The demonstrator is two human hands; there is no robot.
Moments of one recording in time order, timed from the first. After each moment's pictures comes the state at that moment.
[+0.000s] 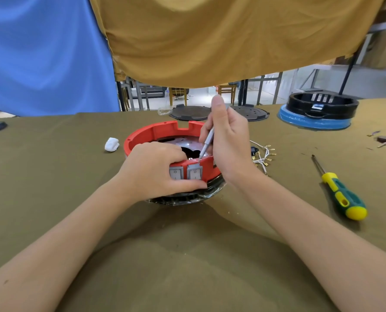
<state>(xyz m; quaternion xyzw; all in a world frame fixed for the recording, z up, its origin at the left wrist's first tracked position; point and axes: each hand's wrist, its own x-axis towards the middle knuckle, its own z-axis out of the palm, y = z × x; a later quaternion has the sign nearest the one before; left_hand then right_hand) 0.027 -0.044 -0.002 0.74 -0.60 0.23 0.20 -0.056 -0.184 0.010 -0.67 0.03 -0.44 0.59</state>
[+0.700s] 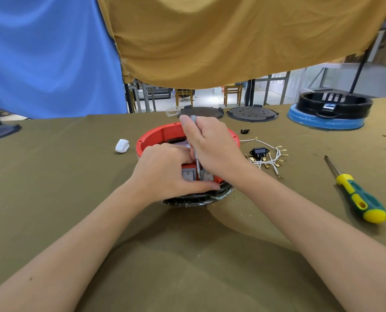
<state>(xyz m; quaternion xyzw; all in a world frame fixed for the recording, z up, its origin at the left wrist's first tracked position) 0.022 -0.041 0.000 0.75 -0.58 0.20 0.25 -0.038 -0.167 0.015 -0.84 -0.01 -0.35 0.42</state>
